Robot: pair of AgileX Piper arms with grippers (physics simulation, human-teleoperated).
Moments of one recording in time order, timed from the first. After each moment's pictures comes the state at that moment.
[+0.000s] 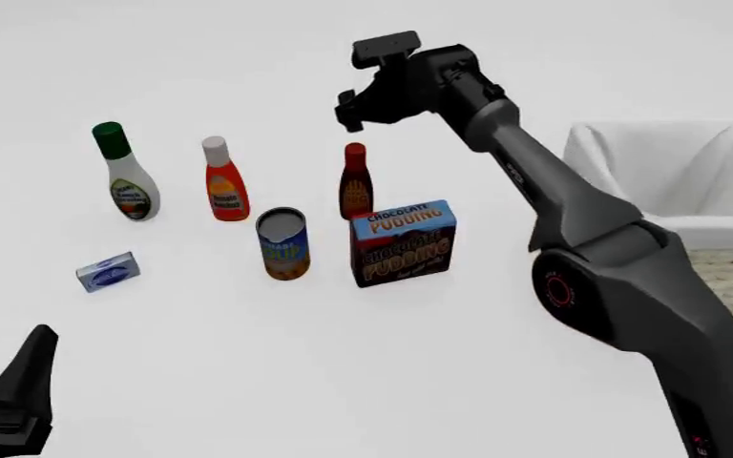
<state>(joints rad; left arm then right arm) 0.00 0.00 0.00 0.00 0.00 0.47 2.47 -2.58 0.78 -0.02</state>
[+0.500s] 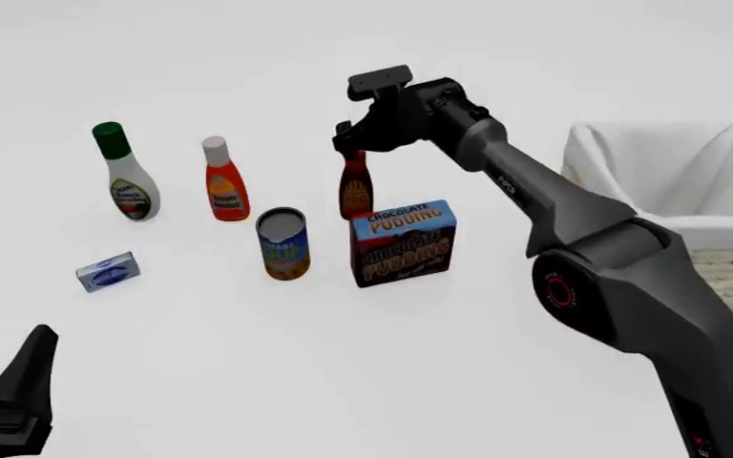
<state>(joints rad) 0.00 0.00 0.00 0.00 0.00 0.47 2.46 -2.40 0.68 -0.01</state>
